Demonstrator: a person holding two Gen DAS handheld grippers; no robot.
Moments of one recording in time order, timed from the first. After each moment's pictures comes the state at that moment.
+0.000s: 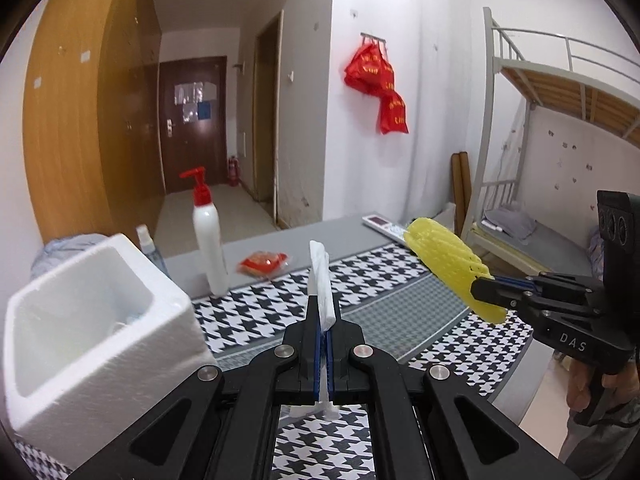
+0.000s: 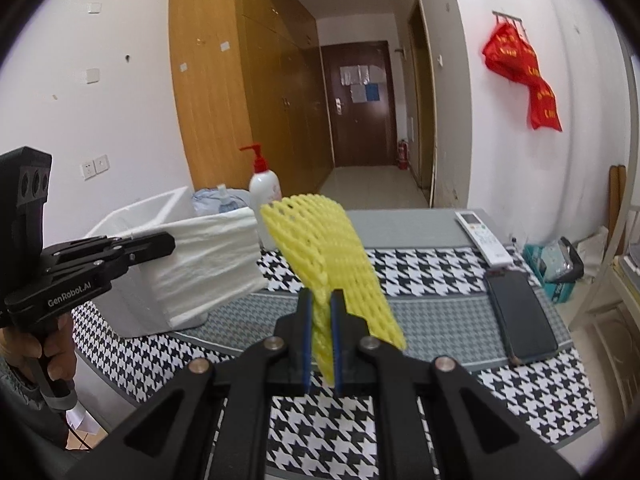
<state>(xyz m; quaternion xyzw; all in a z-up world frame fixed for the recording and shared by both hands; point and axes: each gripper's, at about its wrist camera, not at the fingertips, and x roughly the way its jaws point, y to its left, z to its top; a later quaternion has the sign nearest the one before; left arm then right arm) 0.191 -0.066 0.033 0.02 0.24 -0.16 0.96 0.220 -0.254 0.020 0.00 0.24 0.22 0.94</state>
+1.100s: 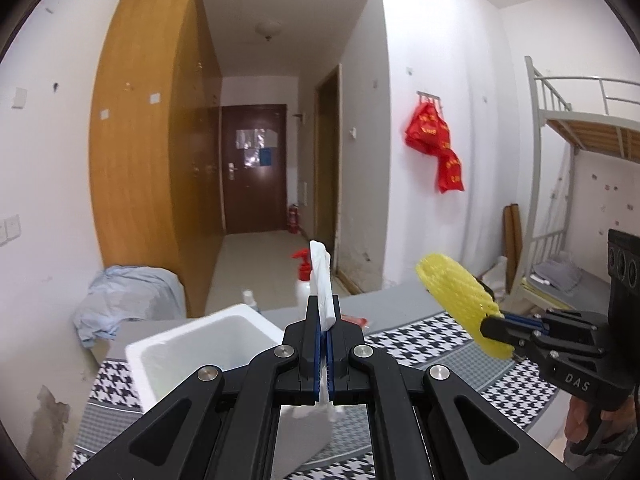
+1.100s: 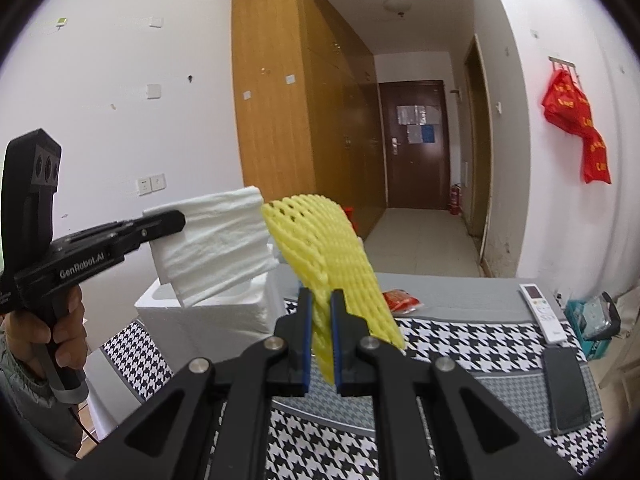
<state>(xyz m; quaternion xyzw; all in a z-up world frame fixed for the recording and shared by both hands) 0.159 0.001 0.099 0.01 0.15 -0.05 0.99 0.216 -0.190 0.069 -0.01 0.17 0.32 0.93</state>
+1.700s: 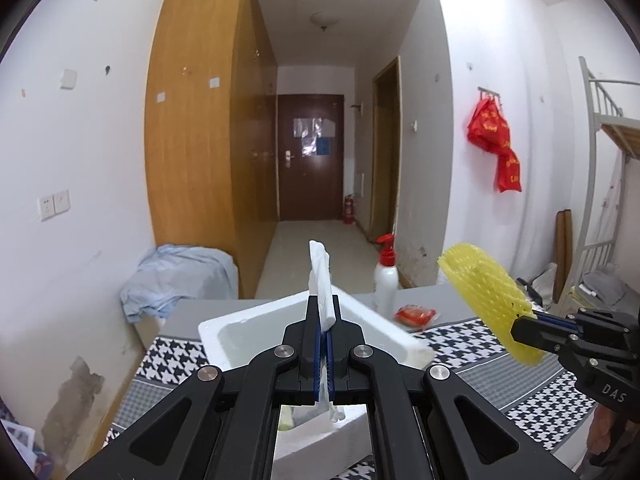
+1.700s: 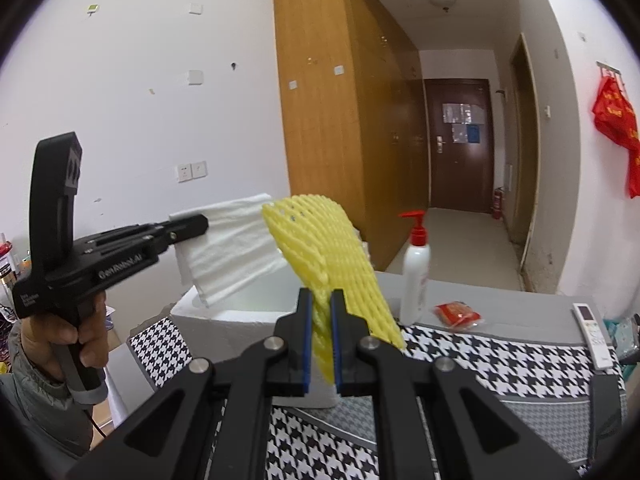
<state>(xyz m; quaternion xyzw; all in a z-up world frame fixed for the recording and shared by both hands) 0.168 0.052 0.081 -0.01 0.17 0.05 0.98 0.226 -0.133 0.069 -0.03 0.17 0.39 0.90</state>
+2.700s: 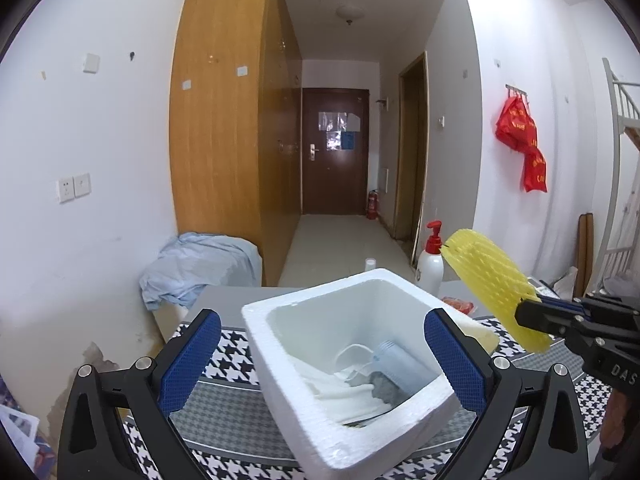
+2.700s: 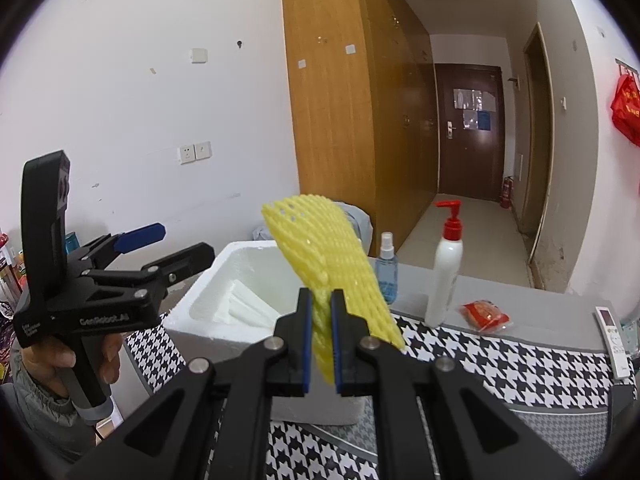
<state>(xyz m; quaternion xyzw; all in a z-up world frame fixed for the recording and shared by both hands) 0.169 0.090 0.061 -0.02 0.17 0.09 0.98 0.242 -0.077 0.066 -0.05 0.20 0.40 0.89</state>
